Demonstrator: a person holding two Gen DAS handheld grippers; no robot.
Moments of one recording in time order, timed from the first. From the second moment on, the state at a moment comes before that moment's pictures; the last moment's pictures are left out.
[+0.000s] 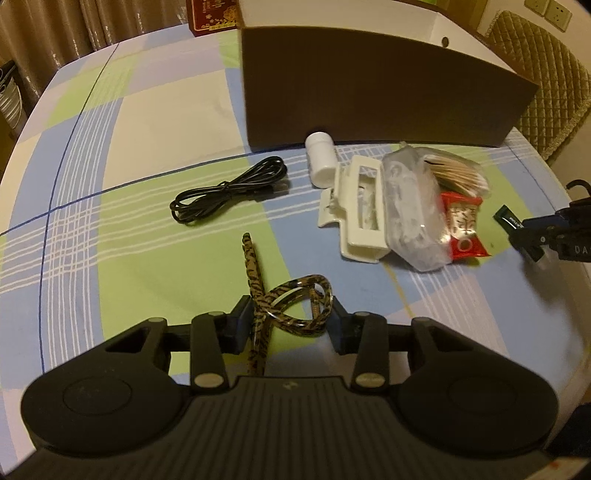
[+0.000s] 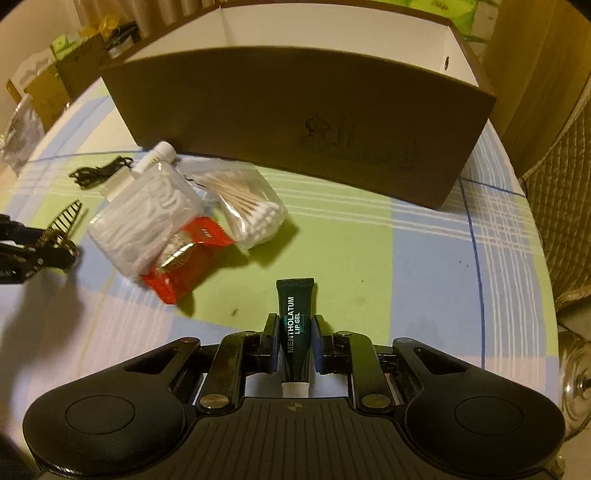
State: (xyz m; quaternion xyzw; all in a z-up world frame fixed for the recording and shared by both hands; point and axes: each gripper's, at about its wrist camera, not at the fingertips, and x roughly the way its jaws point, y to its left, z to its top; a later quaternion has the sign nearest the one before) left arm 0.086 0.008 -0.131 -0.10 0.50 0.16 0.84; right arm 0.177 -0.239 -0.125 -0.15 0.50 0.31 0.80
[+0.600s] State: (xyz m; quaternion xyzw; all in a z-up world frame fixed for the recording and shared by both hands) left arm 0.111 -0.011 -0.067 -0.08 0.45 0.13 0.88; right arm 0.184 -0.227 -0.083 -0.11 0.48 0.36 0.80
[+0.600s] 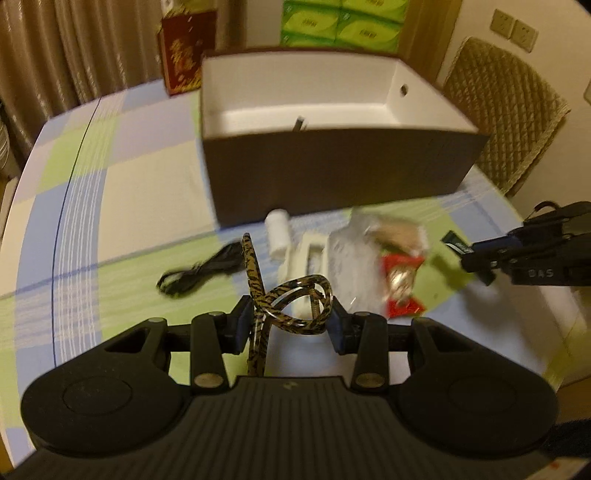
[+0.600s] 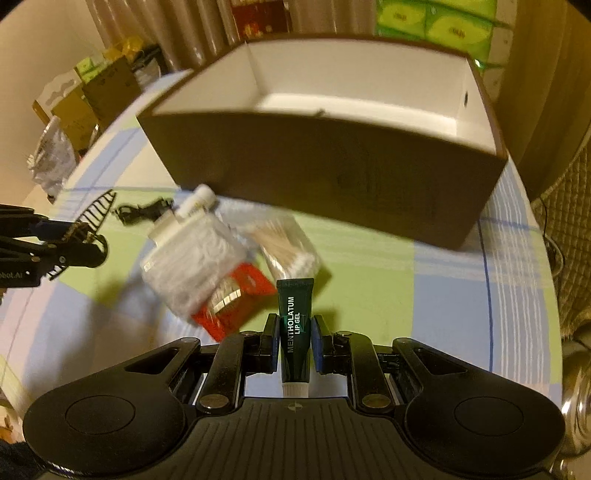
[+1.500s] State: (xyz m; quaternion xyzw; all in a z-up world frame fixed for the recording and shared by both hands) left arm 0.264 0.024 0.006 -0.03 0.37 0.07 0.93; right arm 0.307 -0.176 0.009 -0.10 0.37 0.38 0.84
